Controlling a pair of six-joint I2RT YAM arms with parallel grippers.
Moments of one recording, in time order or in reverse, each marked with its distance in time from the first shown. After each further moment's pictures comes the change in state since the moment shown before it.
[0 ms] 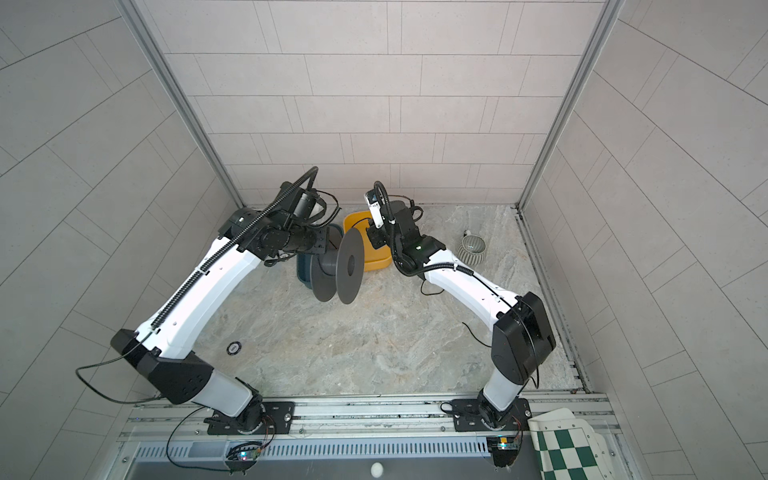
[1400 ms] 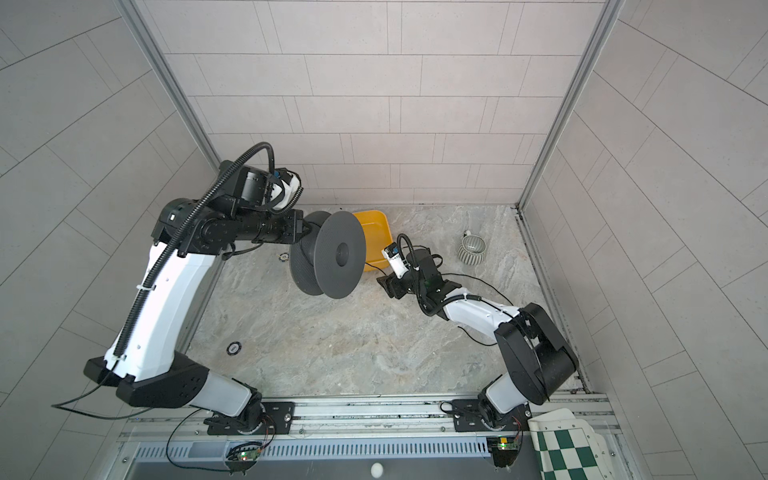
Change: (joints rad) left arm 0.087 -0.042 0.254 -0.161 0.238 0.061; right arm -0.058 -0.117 -0.584 0.342 -0.314 -0.031
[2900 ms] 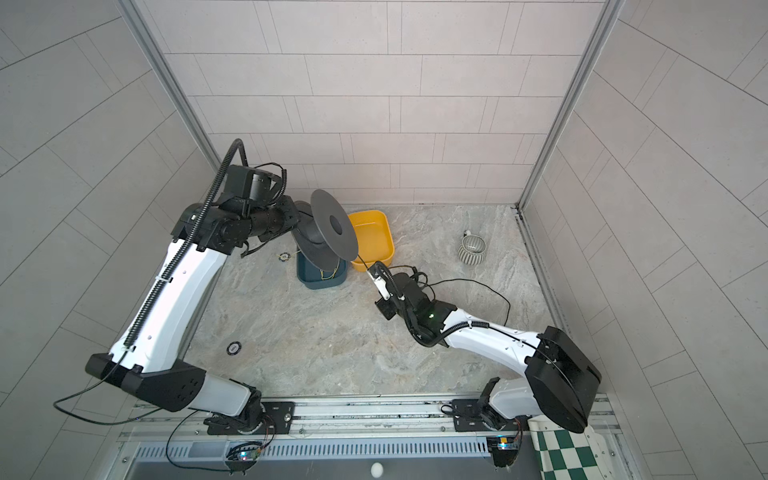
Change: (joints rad) left arm 0.082 -0.023 -0.228 0.256 -0.259 -0.447; right arm 0.335 -0.209 -0.046 -0.194 0.443 -0.037
